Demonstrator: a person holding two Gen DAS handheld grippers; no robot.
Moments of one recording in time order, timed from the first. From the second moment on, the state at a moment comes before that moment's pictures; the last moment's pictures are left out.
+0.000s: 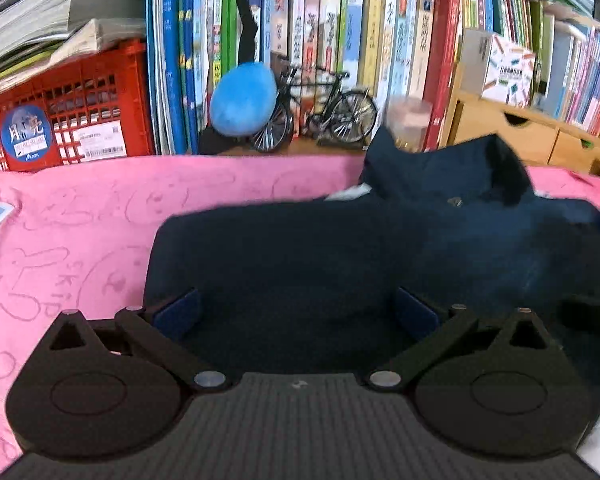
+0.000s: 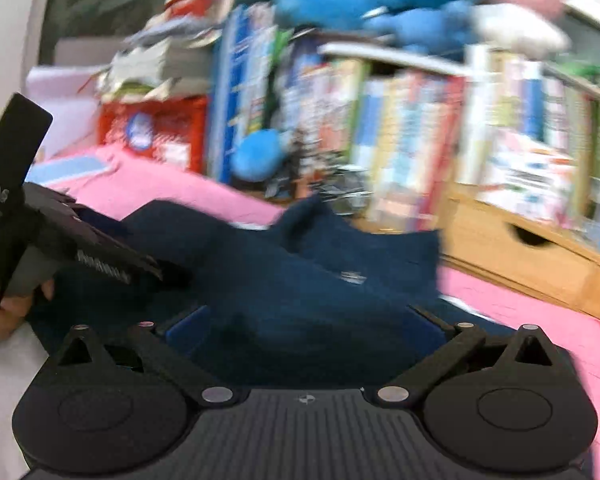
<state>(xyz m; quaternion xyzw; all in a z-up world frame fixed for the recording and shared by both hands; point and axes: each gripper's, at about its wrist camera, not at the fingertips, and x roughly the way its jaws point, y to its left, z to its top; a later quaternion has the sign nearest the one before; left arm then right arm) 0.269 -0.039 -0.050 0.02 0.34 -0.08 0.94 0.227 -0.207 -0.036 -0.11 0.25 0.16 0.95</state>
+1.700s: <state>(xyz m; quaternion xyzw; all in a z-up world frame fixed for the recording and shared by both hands) 0.162 -0.005 -0.031 0.02 0.37 0.00 0.93 0.151 -0.293 -0.052 0.03 0.34 -0.05 0.94</state>
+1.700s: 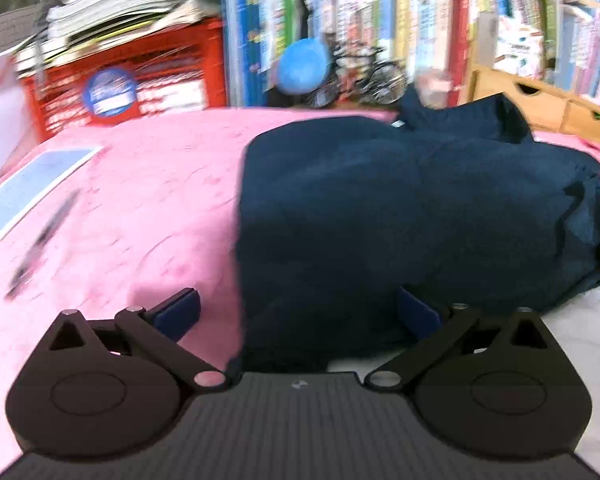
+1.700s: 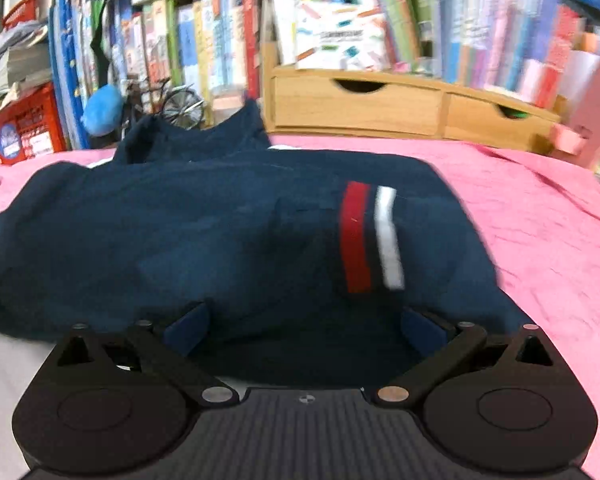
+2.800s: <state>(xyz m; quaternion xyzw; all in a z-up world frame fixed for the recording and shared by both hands) -0.082 -0.069 -0.051 0.07 0.41 -0.09 0.90 -0.182 -0.271 -0.077 0.01 0.30 -0.01 0.95</state>
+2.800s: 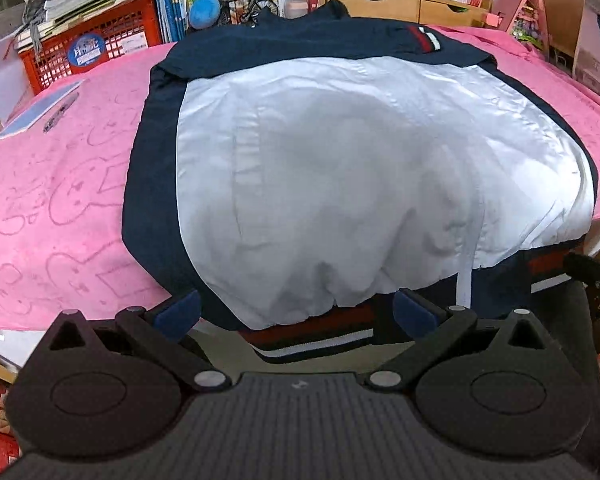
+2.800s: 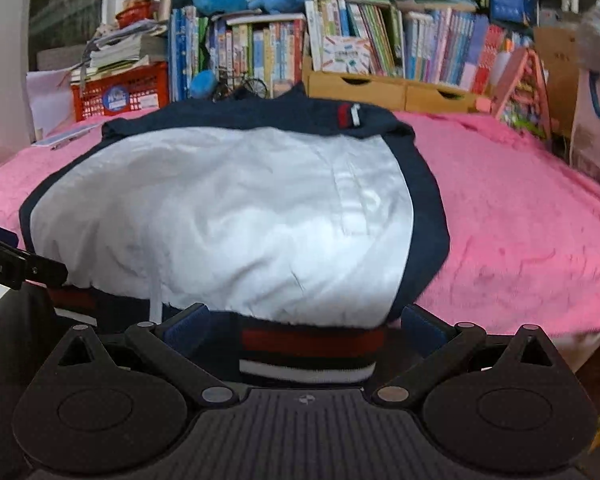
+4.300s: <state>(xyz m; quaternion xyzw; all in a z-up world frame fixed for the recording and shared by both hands) -0.101 -0.081 -0.069 0.09 0.42 -0.14 0.89 -0.159 -0.335 -0.118 0.16 0.33 0.13 0.92</state>
